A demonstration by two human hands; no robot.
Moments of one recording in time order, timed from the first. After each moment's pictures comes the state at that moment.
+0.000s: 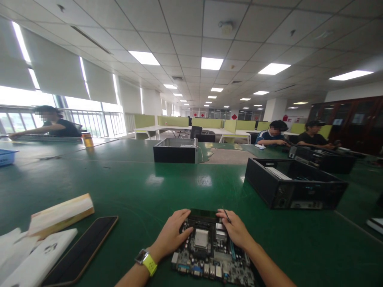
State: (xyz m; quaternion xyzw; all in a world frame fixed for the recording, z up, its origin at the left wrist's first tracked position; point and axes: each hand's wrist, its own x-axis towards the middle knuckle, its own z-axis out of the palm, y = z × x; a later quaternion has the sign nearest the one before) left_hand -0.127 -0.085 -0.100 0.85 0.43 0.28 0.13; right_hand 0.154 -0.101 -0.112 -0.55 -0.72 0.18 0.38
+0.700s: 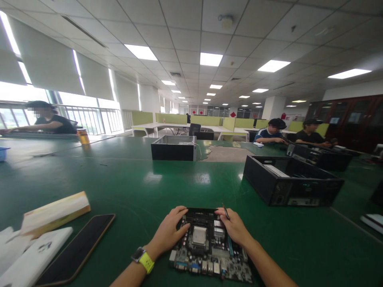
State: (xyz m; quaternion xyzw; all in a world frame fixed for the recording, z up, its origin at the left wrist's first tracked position) left_hand -0.126 -0.087 -0.098 0.84 0.43 0.29 0.14; right_hand 0.155 -0.101 -0.110 -0.53 -0.72 0.20 0.41
